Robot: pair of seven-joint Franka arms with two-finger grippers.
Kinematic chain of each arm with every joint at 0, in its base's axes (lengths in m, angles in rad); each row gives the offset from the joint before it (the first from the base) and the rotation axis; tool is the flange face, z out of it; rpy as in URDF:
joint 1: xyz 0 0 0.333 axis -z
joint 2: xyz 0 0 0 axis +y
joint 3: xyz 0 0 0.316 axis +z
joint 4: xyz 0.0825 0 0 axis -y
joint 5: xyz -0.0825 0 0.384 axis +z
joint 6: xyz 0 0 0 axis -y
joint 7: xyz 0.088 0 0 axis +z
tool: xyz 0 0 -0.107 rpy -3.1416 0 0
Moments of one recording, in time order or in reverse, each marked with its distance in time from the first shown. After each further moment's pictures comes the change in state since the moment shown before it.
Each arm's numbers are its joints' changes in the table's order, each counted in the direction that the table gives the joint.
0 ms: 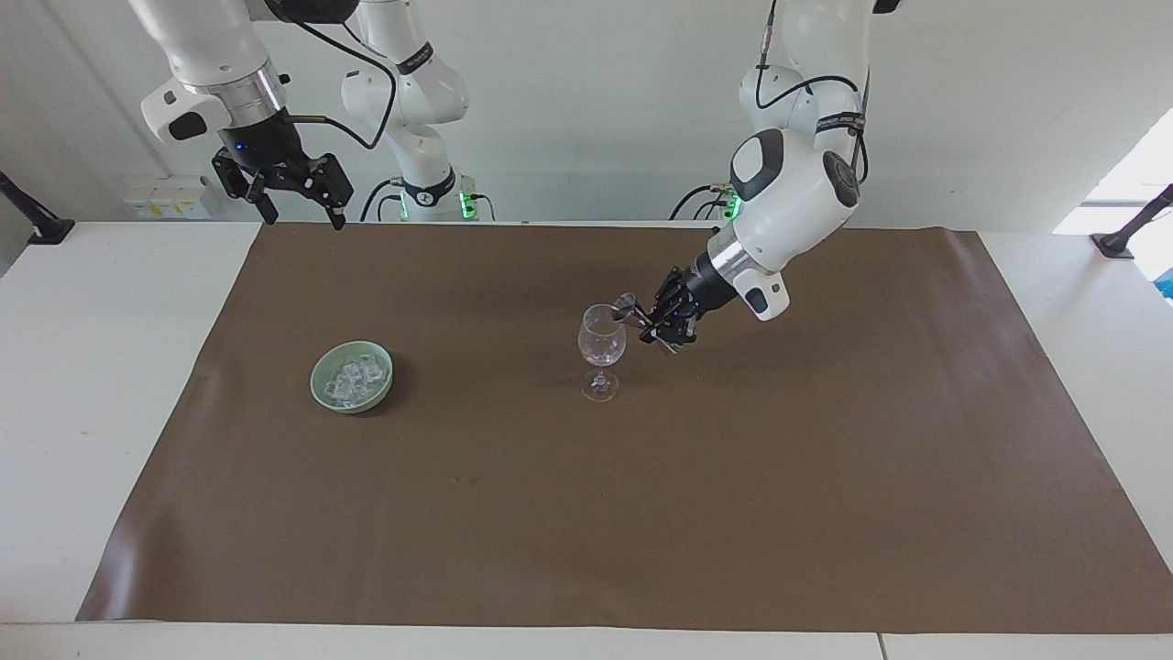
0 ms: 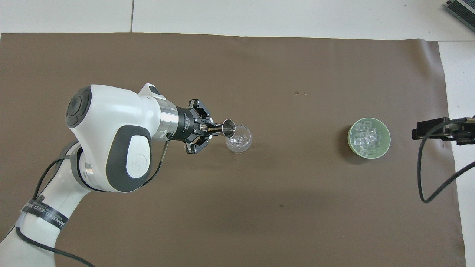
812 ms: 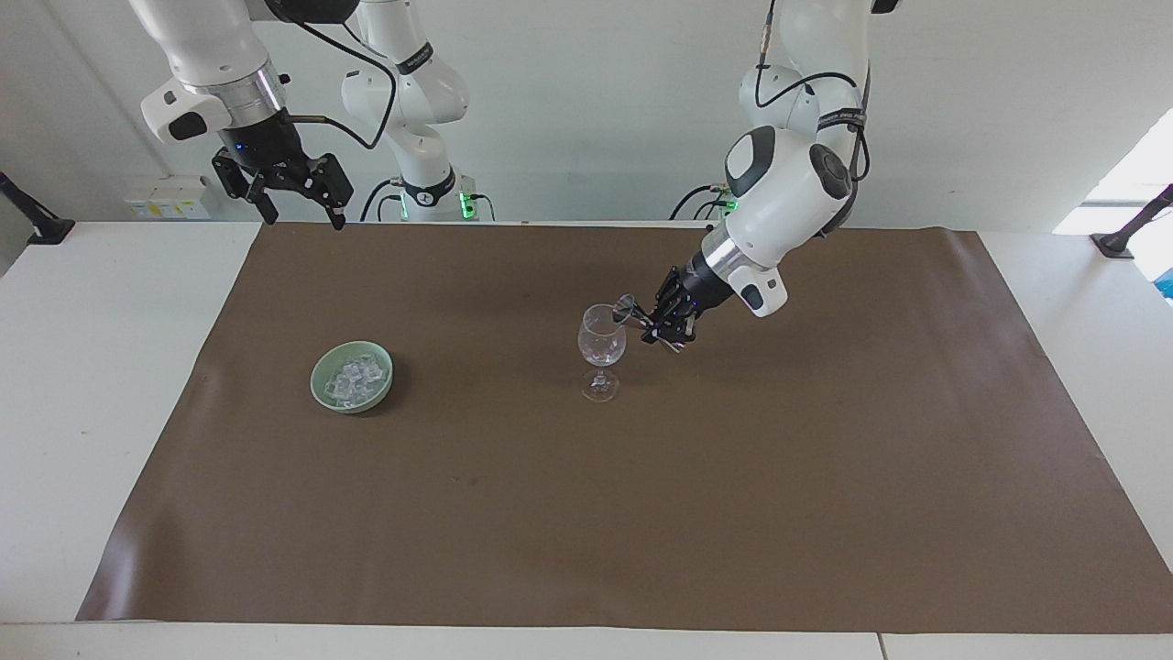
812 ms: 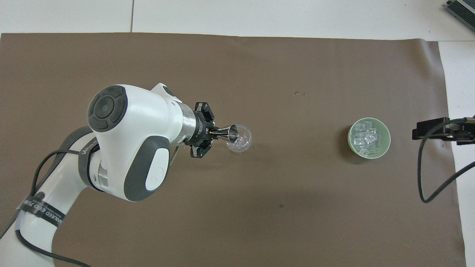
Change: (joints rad) left arm 0.060 -0.001 -0.001 0.063 0.272 -0.060 0.199; right arm 0.000 0.000 0.000 0.000 0.000 0.000 0.000
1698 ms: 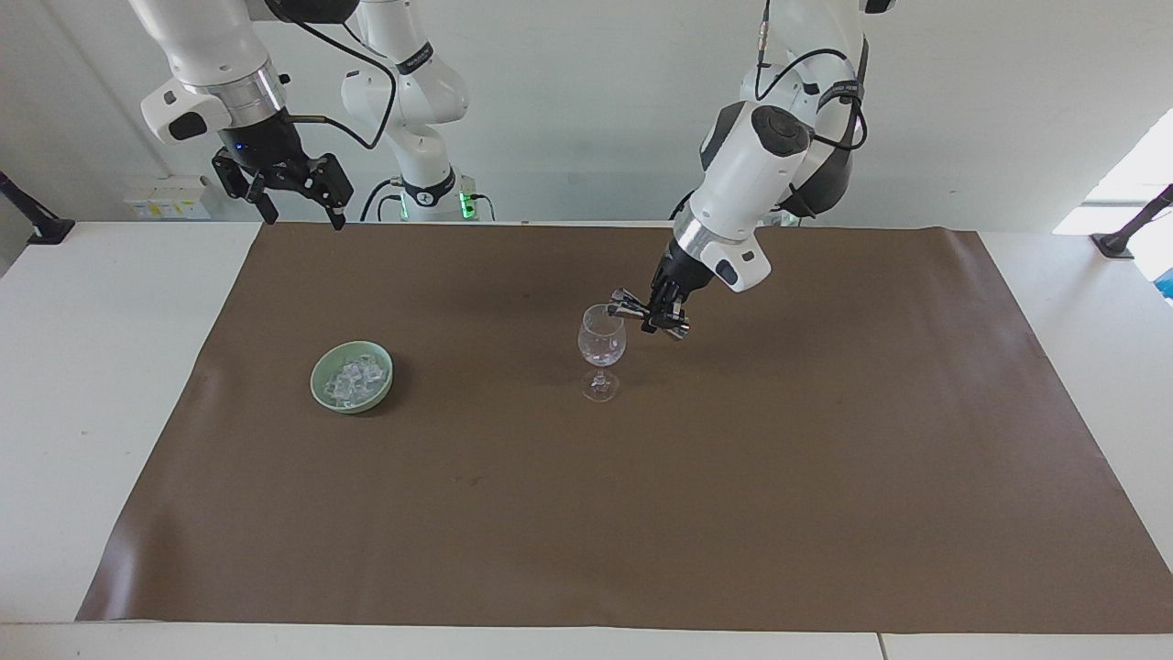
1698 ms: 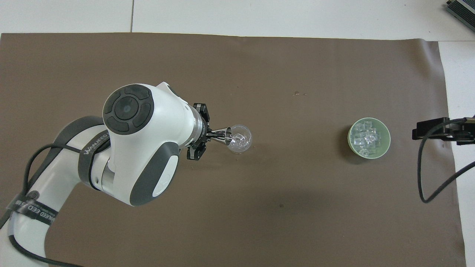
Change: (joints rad) left arm 0.026 0.001 0.000 0.058 0.202 -0.101 0.123; right arm 0.000 0.000 0.000 0.000 0.000 0.000 0.000
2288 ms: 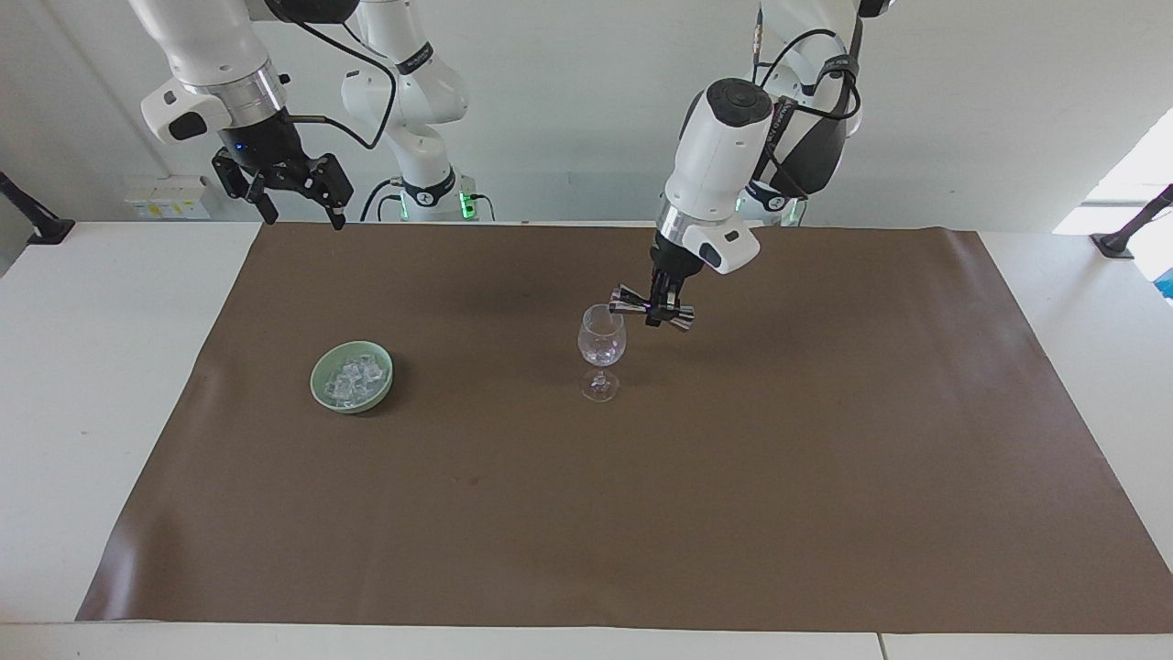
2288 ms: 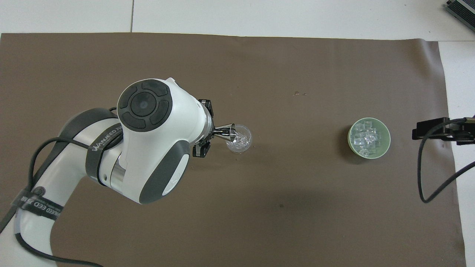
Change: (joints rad) left arm 0.021 0.039 0.000 0.082 0.064 -0.053 0.073; right arm 0.000 0.000 0.000 0.000 0.000 0.000 0.000
